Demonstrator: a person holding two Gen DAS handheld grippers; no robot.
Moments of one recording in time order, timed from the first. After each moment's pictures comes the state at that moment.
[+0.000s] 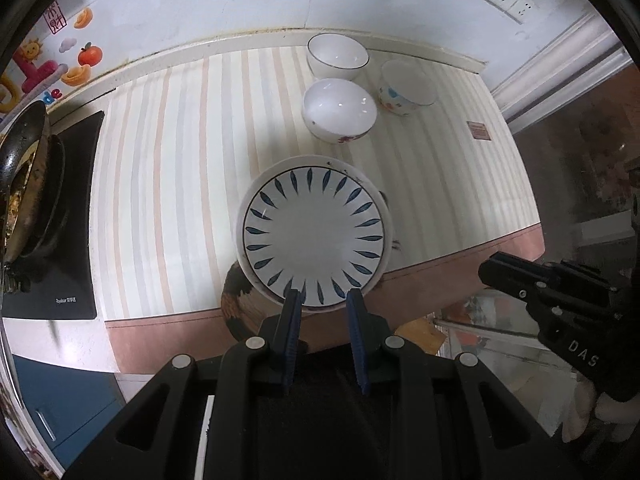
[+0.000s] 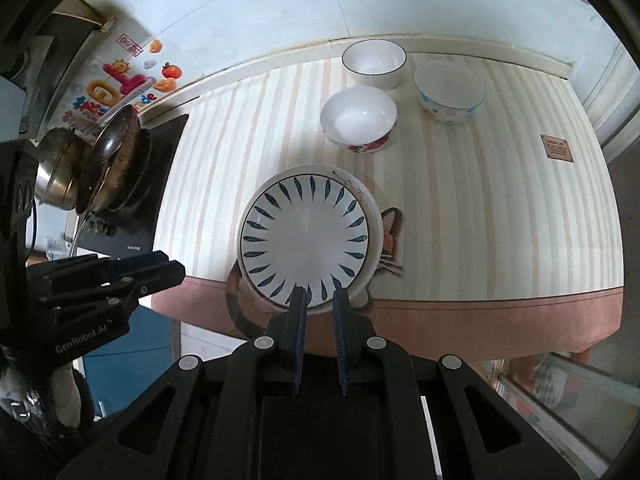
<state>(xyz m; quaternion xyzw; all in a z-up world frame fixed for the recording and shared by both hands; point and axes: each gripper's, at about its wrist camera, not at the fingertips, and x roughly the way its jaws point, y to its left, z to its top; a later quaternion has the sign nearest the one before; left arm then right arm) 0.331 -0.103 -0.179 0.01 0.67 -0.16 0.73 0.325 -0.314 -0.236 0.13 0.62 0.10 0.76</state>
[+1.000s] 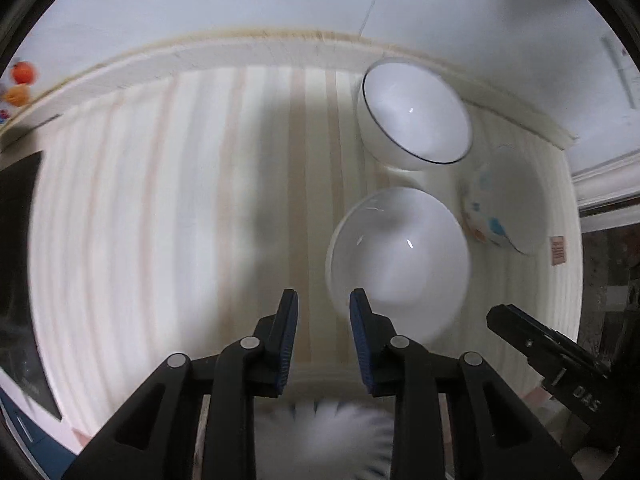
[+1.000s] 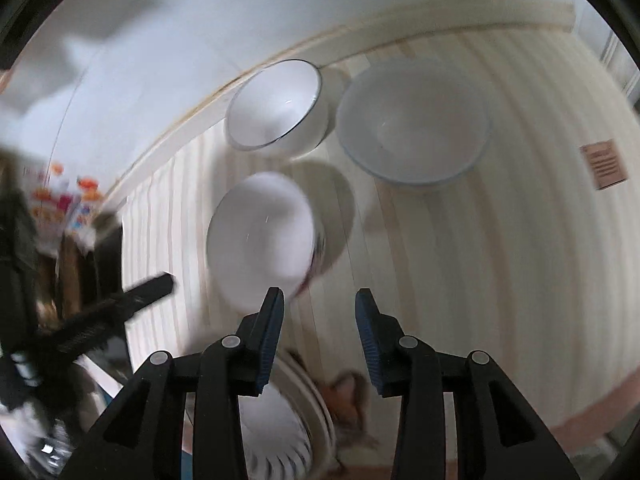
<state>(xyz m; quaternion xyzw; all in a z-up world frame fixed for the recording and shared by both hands) 0.544 -0.158 -0.339 -0.03 0.69 -0.10 0.72 0.528 -0.401 -0.389 0.27 0.61 0.04 0.74</state>
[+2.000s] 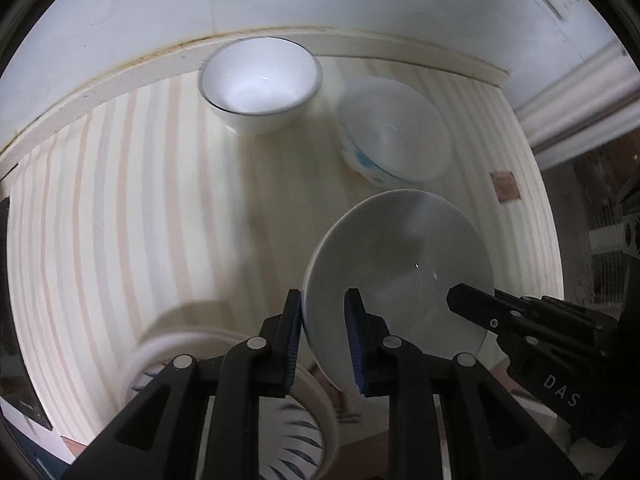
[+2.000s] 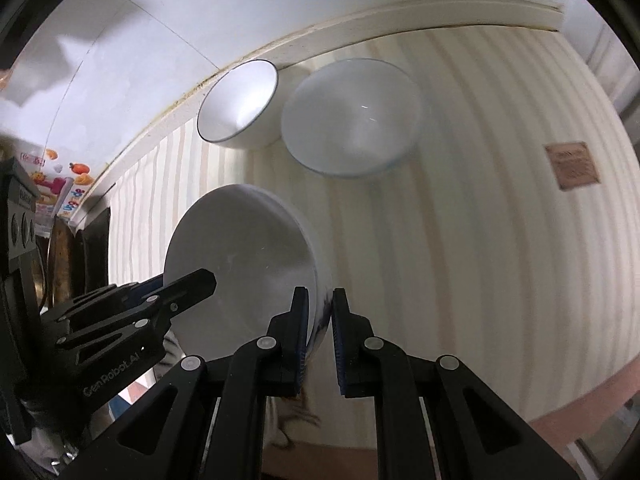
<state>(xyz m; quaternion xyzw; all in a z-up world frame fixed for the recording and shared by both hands) 0.468 -0.250 -0.295 0.02 0.66 -0.18 0.73 0.493 -0.434 -0.376 0.22 0.63 0.04 0.74</state>
